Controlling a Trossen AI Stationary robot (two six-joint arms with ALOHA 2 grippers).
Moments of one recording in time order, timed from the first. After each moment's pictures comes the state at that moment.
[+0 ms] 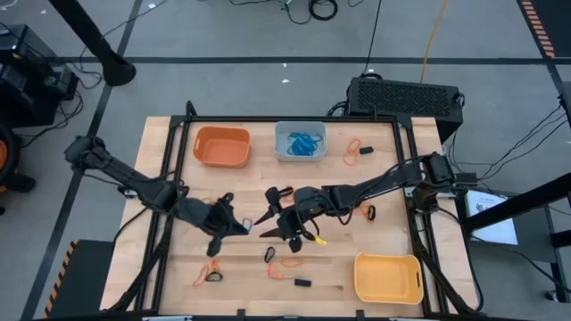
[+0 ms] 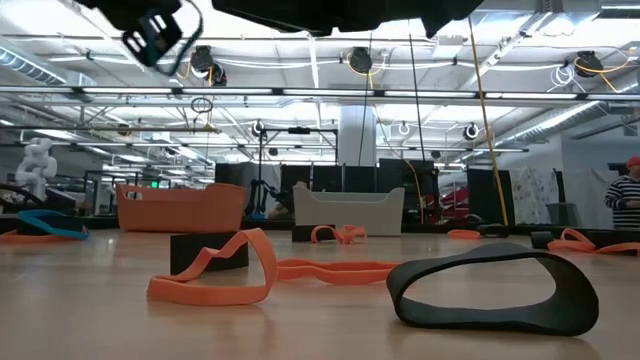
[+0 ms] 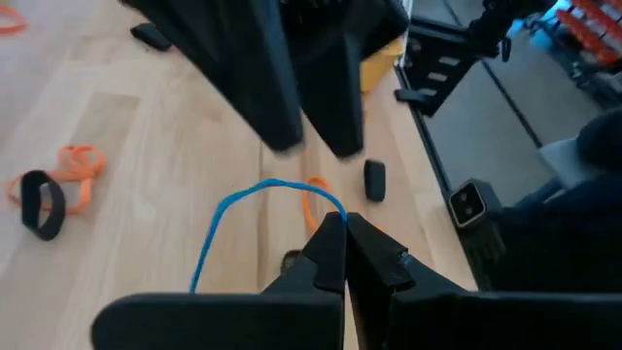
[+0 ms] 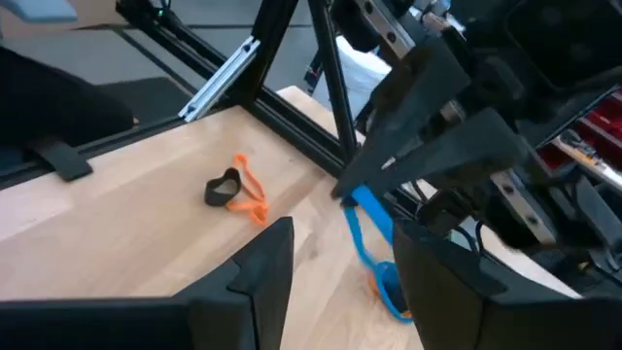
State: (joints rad) left arm -0.45 1.08 0.69 -0.11 -0.13 -0.40; right arm 0.18 1.86 1.22 0.39 -0.15 -0.51
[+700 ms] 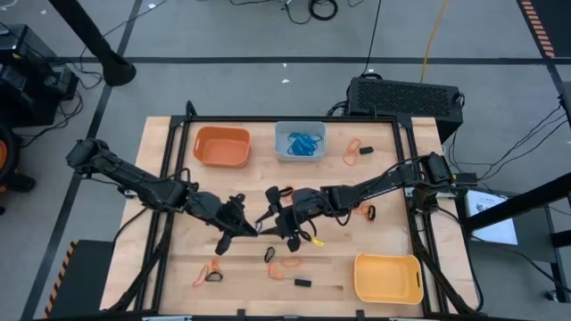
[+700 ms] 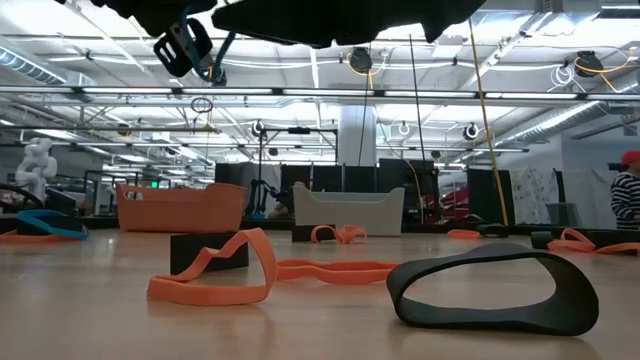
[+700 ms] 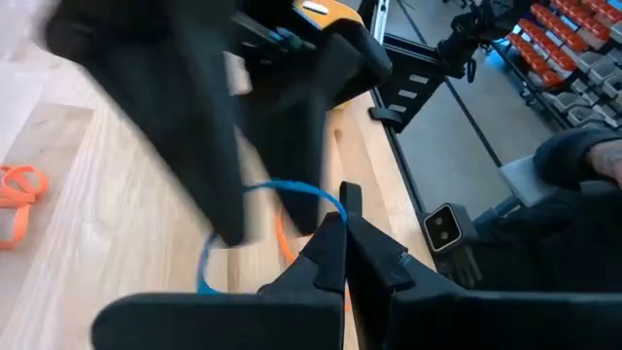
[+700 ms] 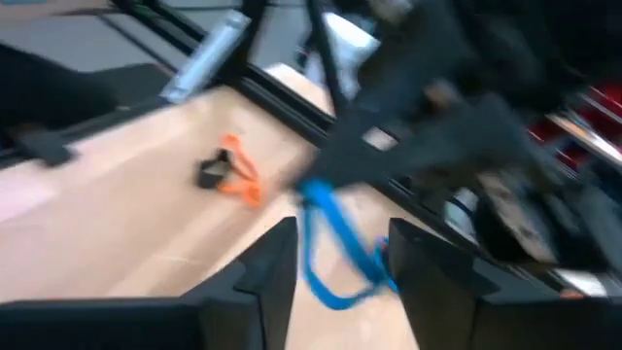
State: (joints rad) left arm -0.36 1.17 0.70 0.05 0.02 -0.40; right arm 0.17 1.87 1.22 0.36 -0.09 -0.47
